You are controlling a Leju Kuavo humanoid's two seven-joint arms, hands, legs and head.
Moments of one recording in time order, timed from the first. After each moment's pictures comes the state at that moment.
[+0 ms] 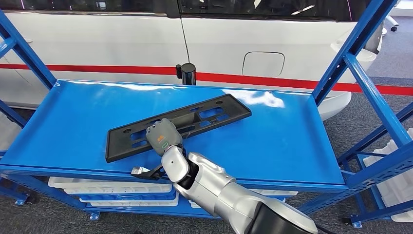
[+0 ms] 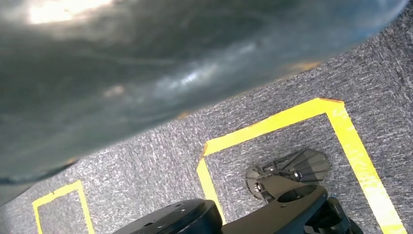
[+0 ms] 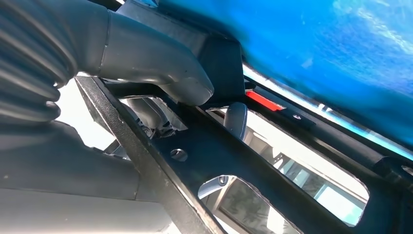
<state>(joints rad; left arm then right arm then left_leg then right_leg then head) -0.11 -0.13 0.58 -0.21 -1.09 0.18 -0.07 -0.75 0.39 1.05 -0.58 1.55 0.04 0.46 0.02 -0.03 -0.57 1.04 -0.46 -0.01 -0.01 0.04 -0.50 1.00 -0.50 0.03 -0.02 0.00</state>
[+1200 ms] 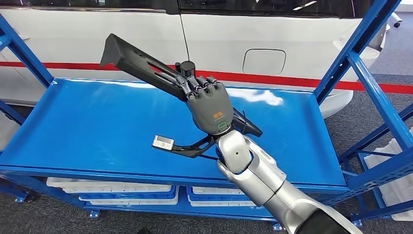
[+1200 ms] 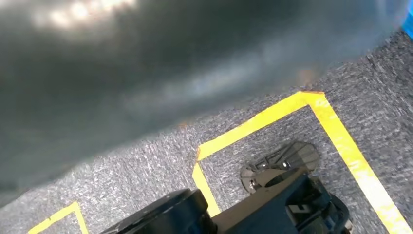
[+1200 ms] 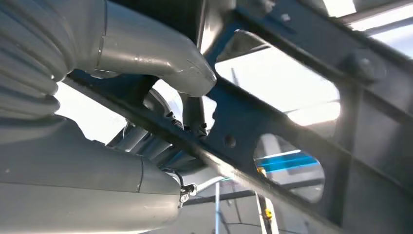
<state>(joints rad) -0.13 -0.14 0.55 -0.21 -1.16 0.14 -0.10 -0.60 0.05 0.80 -1.31 1.49 -0.69 0.36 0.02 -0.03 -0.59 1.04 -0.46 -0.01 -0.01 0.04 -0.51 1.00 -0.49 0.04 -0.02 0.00</state>
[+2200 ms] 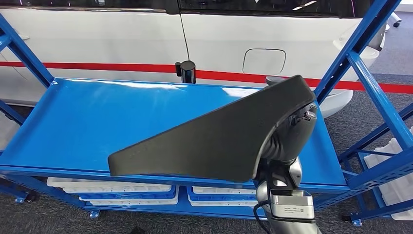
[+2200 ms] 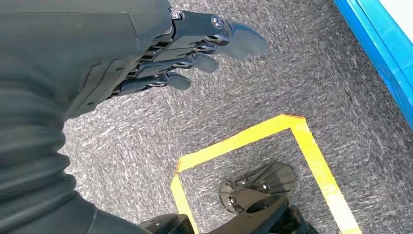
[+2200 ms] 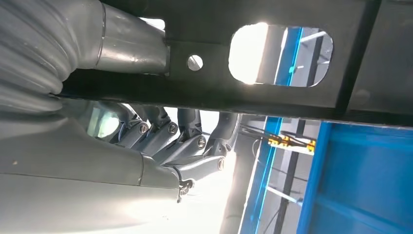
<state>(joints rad) -0.12 -0.12 0.57 -0.21 -1.10 0.22 -0.21 -0.29 0.03 0.57 -1.94 0.35 -0.64 -0.42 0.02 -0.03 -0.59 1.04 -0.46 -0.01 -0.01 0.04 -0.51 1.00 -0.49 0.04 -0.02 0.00</state>
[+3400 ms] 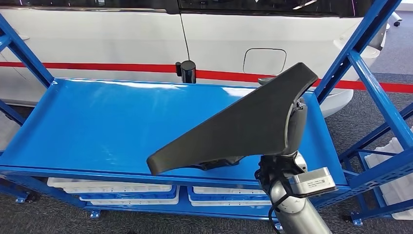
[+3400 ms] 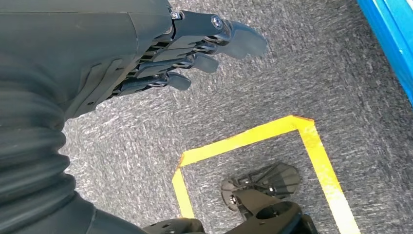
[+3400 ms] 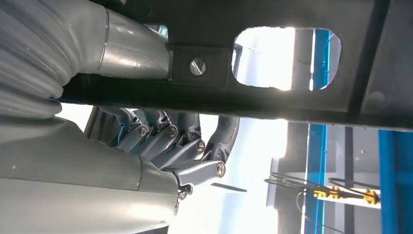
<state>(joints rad) -0.09 -0.11 0.62 -0.21 -1.07 0.22 -0.24 -0.27 -0.06 0.55 -1.94 0.11 -0.44 -0.37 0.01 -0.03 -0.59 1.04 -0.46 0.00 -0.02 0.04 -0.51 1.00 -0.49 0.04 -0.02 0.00</state>
